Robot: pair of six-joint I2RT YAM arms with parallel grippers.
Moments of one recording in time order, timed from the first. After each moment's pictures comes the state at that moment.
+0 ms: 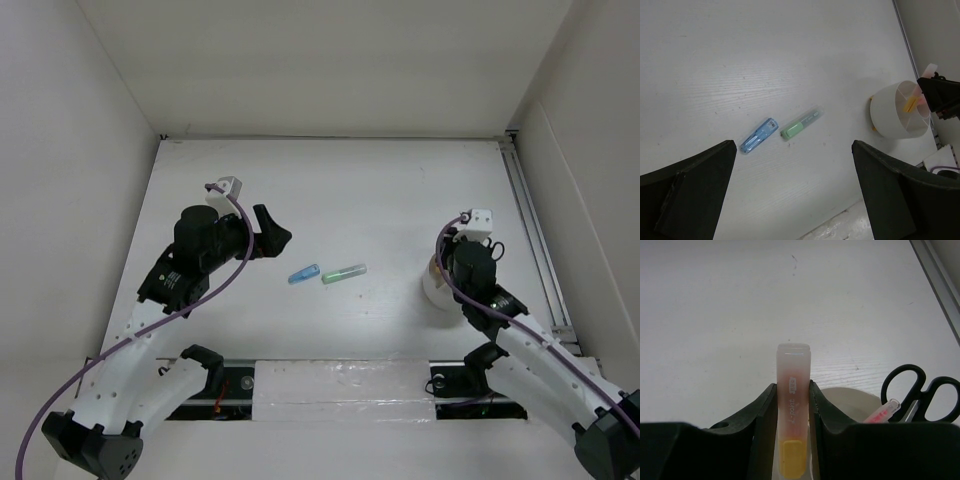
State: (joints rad) left arm -0.41 0.81 0.89 -0.49 0.17 -0.49; right arm 0.50 0.73 0.44 0.02 0.58 0.20
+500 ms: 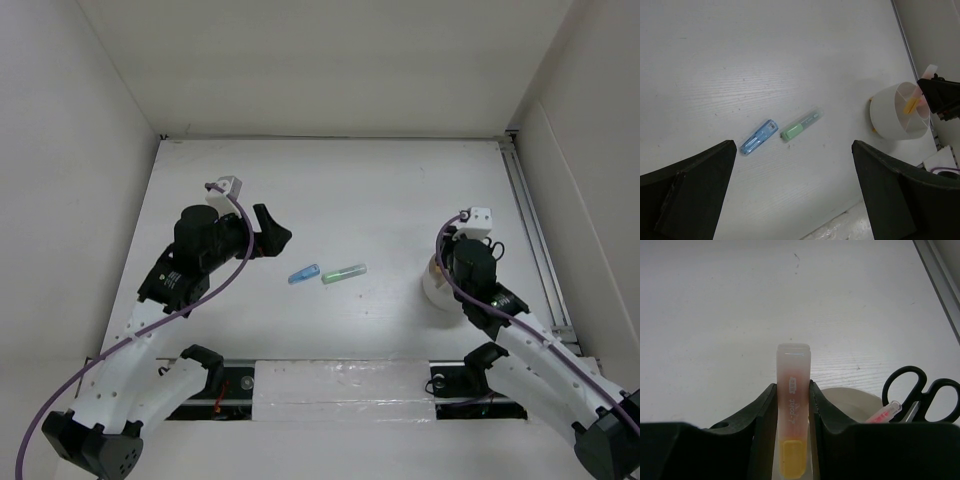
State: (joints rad) left arm -0.41 0.81 0.89 -0.49 0.17 -0.49; right arm 0.50 0.75 0.47 -0.02 0.57 0.21
